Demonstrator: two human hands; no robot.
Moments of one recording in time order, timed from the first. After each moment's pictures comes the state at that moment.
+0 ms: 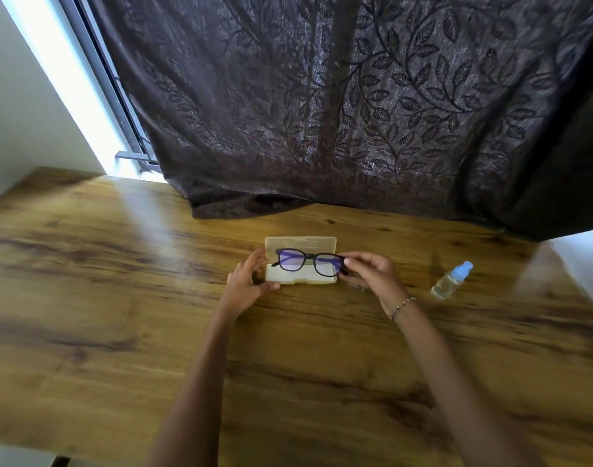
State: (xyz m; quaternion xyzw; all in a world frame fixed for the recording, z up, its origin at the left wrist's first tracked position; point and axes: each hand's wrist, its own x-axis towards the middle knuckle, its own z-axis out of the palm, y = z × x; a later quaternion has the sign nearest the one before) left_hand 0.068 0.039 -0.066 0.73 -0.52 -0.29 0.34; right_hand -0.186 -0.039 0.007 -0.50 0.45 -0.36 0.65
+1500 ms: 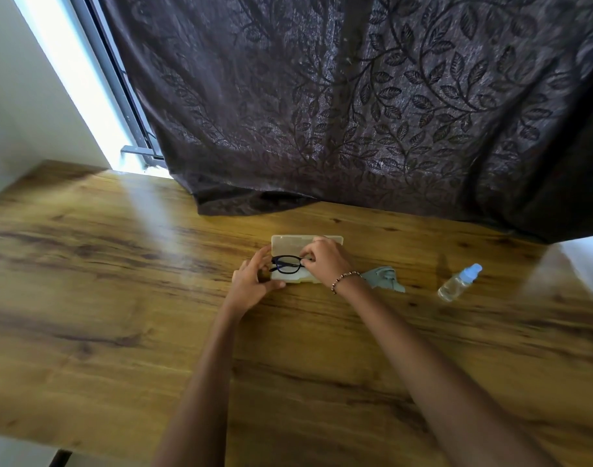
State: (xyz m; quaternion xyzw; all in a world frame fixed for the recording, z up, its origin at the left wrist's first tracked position) left_hand 0.063 0.042 -0.053 0.72 -0.52 -0.29 0.36; right_hand -0.095 -0.055 -0.003 -0.87 0.45 -0.11 0.14
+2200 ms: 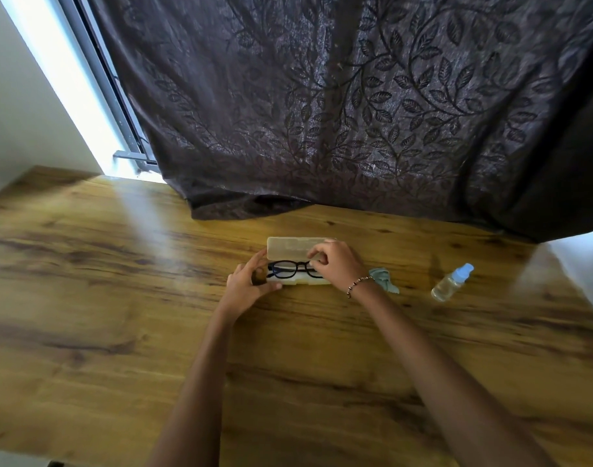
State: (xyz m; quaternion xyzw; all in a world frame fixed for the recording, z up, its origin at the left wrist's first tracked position) left_hand 0.067 0.041 -0.056 0.72 -0.50 -0.32 0.35; right_hand -0.125 -0.056 0.011 -0.86 0.46 -0.13 0.18
